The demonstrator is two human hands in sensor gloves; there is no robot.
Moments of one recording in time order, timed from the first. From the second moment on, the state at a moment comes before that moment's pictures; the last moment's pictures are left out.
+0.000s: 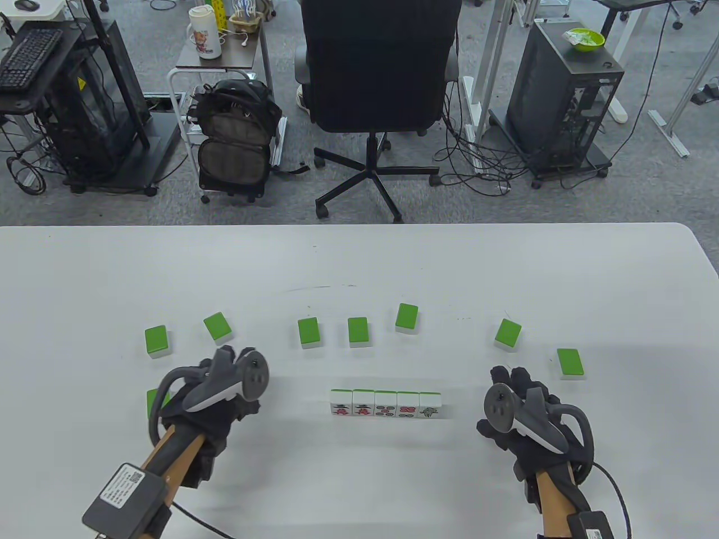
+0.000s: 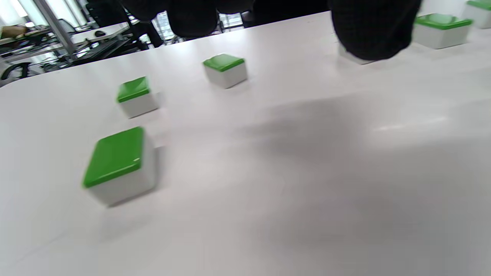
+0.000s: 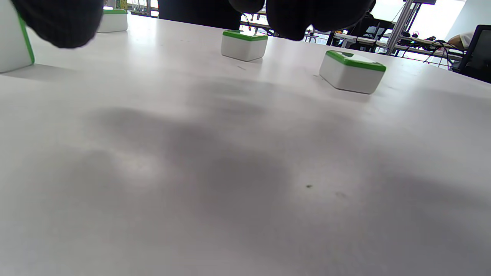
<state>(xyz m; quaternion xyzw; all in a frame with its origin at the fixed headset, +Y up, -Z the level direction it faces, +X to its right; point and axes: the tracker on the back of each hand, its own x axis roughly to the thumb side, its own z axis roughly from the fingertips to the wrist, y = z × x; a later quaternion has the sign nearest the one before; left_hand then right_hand) -0.257 -0.689 -0.330 -0.21 -0.01 -0.10 0.97 0.225 -0.742 -0.302 0.02 -0.11 -0.99 0.05</state>
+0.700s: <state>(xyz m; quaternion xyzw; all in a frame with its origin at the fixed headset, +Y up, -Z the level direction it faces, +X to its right) -0.338 -0.757 -0.308 -0.29 0.07 -0.07 0.95 0.226 -0.741 -0.302 0.02 -0.12 -0.99 0.06</state>
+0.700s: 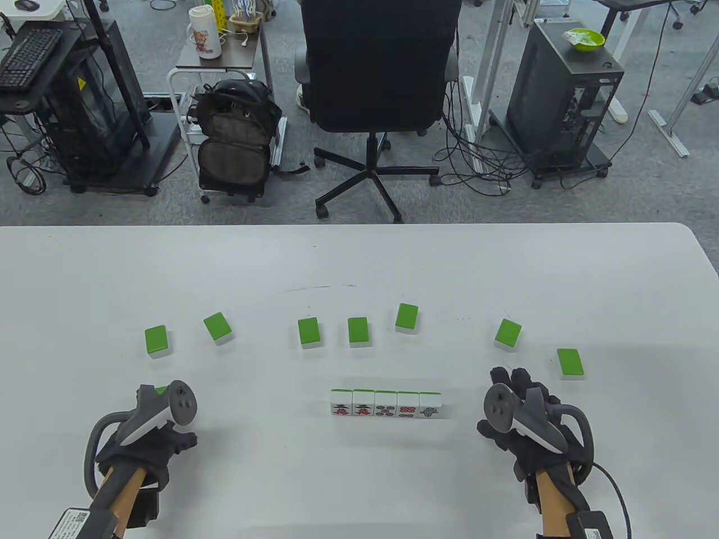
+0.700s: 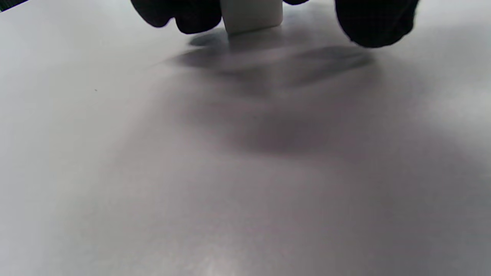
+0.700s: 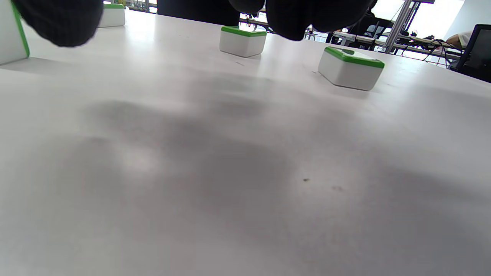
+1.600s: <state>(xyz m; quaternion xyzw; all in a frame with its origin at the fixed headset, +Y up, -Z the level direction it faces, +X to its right) -0.346 -0.762 -0.309 -0.17 0.08 -0.07 0.98 0.225 -0.741 -0.302 0.02 -0.11 -0.99 0.06</state>
